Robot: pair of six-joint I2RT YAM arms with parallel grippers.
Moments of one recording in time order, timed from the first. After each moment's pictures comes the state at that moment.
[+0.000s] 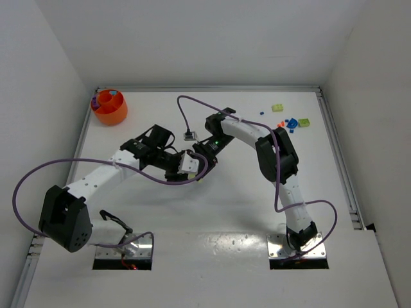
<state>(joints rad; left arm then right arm) -0.50 1.31 0.97 -0.68 0.75 1.11 0.60 2.30 1.82 -1.37 -1.24 -0.56</state>
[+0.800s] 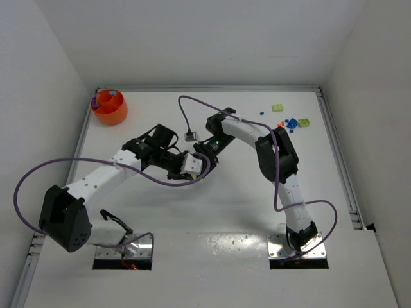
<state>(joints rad) -0.54 1.31 1.00 -0.70 0.76 1.07 0.60 2.30 1.82 -1.38 -1.25 -0.54</state>
